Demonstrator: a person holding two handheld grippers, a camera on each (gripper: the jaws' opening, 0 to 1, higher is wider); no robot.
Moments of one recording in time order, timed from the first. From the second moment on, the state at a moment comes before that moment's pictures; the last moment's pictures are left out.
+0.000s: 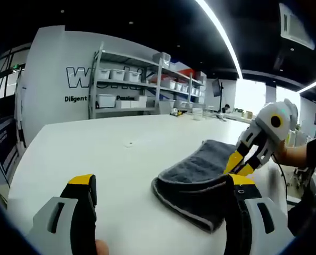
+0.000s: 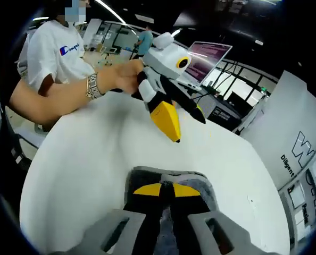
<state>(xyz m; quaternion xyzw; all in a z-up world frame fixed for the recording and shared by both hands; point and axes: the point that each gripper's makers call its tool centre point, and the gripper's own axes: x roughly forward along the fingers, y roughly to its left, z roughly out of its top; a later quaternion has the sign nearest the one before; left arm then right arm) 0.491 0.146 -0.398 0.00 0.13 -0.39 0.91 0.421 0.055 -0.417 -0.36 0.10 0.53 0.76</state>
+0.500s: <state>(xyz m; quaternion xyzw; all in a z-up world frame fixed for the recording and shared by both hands) 0.480 0.134 -0.404 0.04 0.14 -0.42 0.90 0.444 -0.039 -0.344 -0.31 0.06 0.45 0.84</state>
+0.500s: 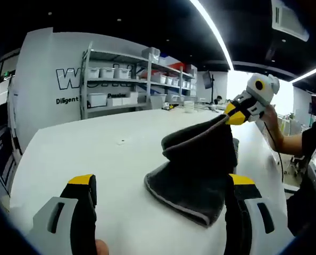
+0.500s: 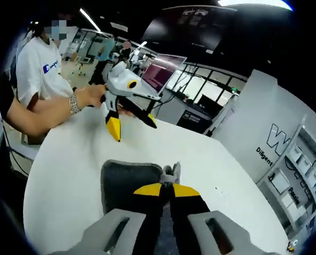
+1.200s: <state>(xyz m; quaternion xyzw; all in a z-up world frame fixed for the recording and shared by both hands) 0.475 0.128 -0.417 0.06 0.16 -0.43 0.89 0.442 -0.174 -0.285 -0.29 0.02 0.32 0.90</state>
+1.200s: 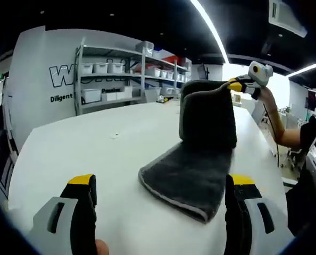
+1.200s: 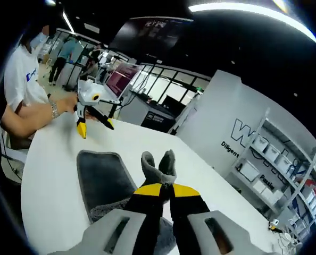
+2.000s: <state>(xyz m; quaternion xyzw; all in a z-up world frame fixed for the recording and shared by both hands) 0.472 0.126 -0.418 0.06 0.16 -0.44 0.88 0.439 -0.297 -0.256 -0.30 0.03 0.20 0.93</state>
